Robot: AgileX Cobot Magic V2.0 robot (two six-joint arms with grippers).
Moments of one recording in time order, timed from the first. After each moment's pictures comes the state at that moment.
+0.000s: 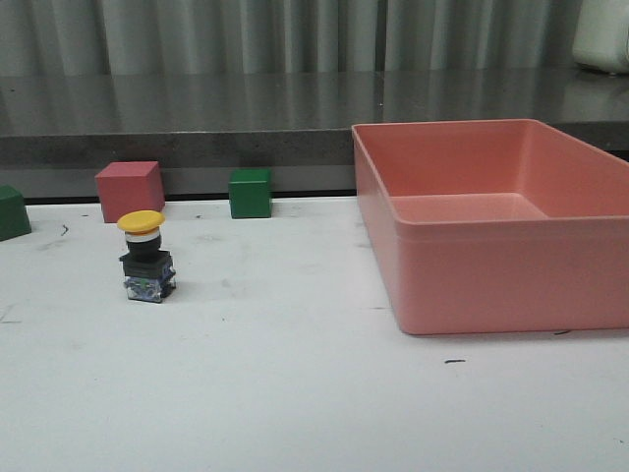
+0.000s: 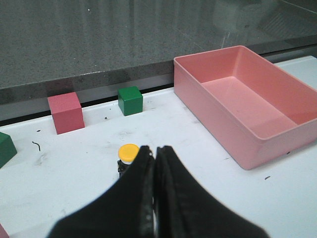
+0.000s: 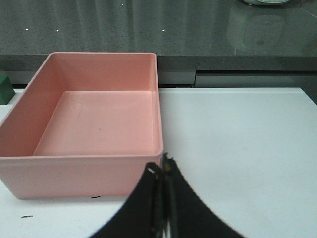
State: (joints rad) left arm -0.43 0.49 -0.67 -0.09 0.56 0.04; right arm 0.02 0.18 -0.41 -0.12 0.54 0.14
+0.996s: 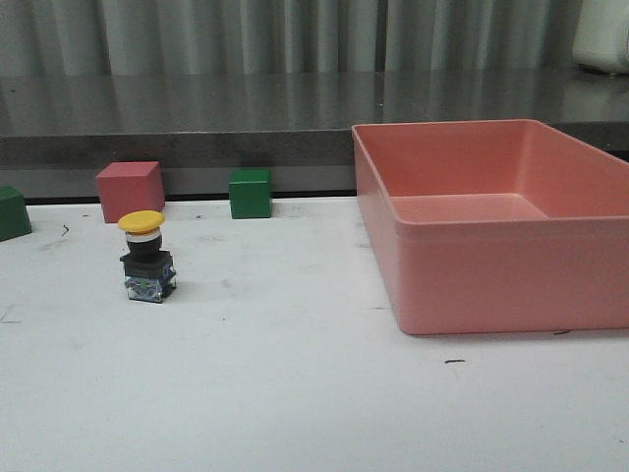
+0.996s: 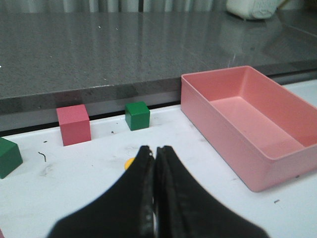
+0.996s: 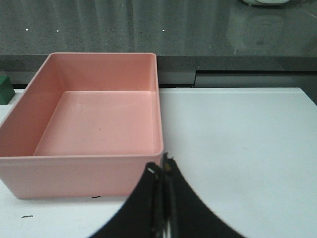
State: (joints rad) left arm -0.41 0.40 -0.54 -0.03 0.40 -0.05; right arm 0.02 0.18 -0.41 -0.12 0.54 0.14
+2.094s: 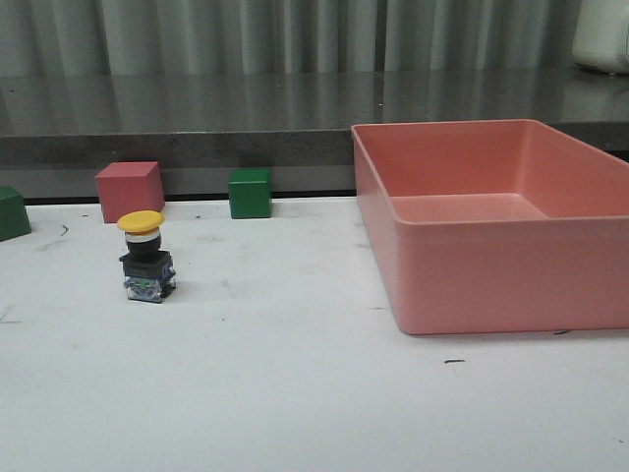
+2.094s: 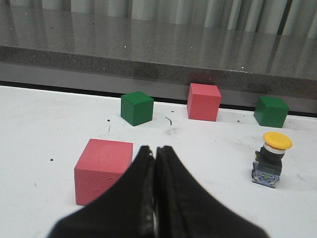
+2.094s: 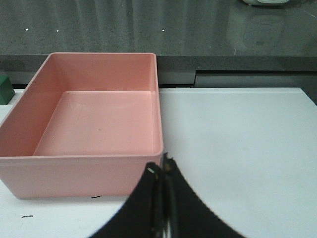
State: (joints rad) left arm 0.03 0.00 0.00 -0.01 0.18 -0.08; right arm 0.02 0.18 -0.41 -0.12 0.54 0.14
